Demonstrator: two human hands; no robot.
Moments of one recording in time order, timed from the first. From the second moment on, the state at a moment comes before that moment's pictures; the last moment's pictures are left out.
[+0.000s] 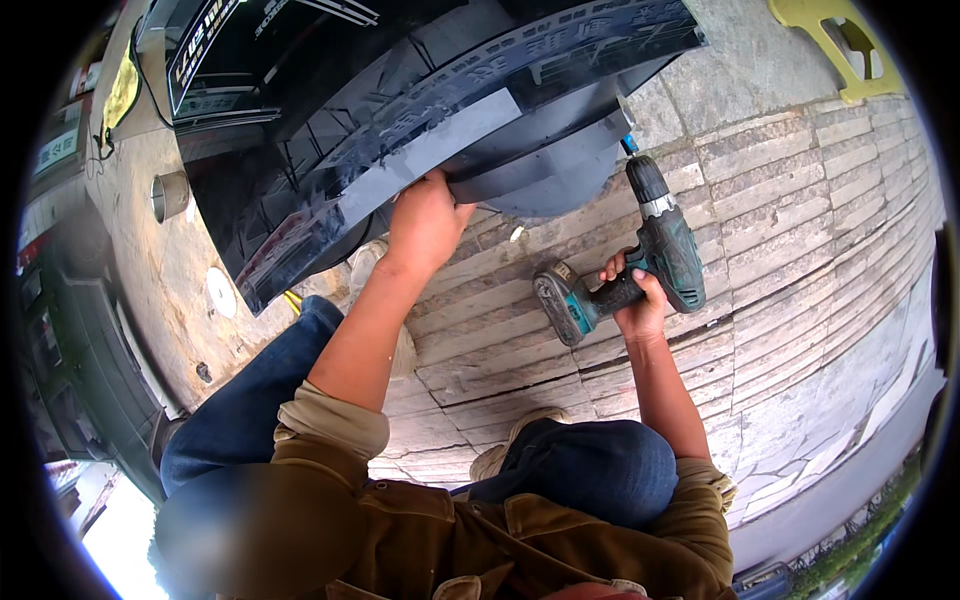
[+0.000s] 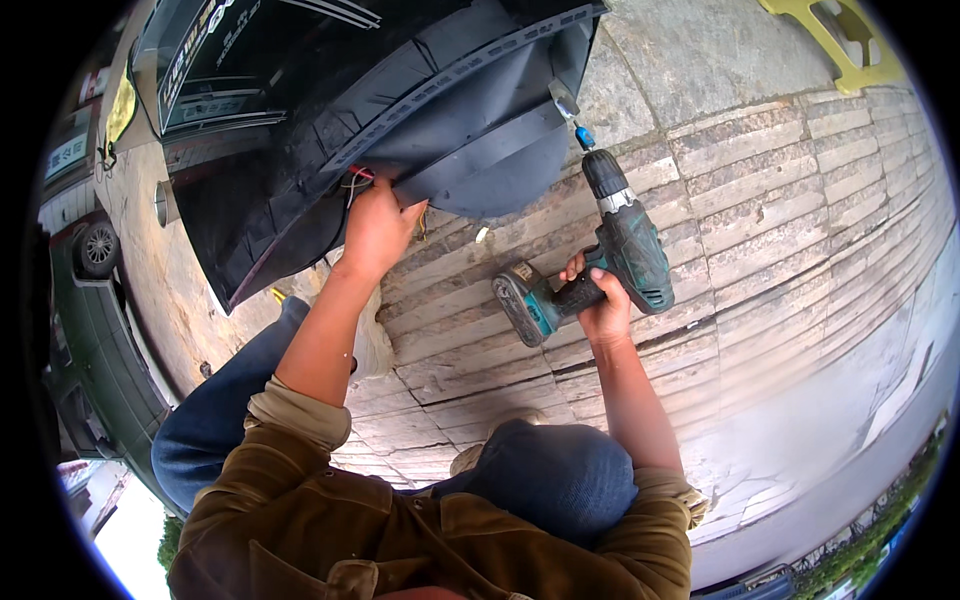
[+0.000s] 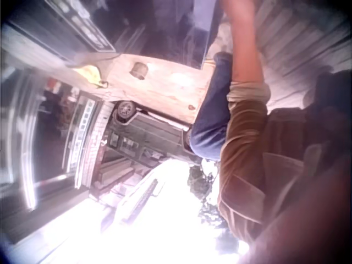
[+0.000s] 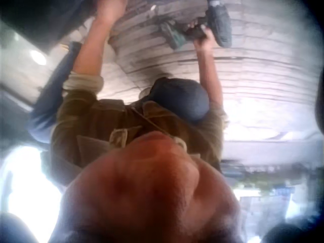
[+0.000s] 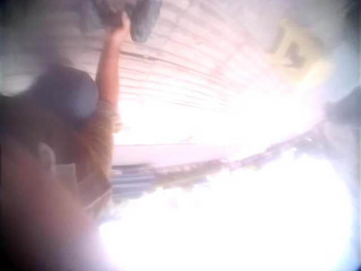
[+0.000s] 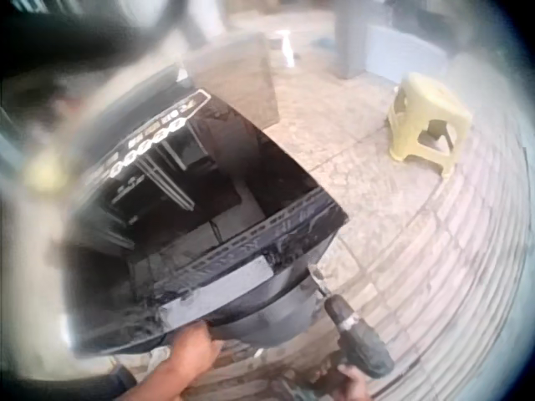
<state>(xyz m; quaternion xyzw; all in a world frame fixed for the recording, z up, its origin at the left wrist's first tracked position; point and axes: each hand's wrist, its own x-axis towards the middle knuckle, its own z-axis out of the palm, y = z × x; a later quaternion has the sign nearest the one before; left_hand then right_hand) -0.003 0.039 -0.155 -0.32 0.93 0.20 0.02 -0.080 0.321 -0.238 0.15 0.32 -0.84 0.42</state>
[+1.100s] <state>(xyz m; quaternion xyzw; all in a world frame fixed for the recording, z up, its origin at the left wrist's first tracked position) -0.010 0.036 -0.161 -0.40 0.79 0.47 -0.06 -0.032 0.293 -0.241 0.27 0.29 -0.83 0.38</state>
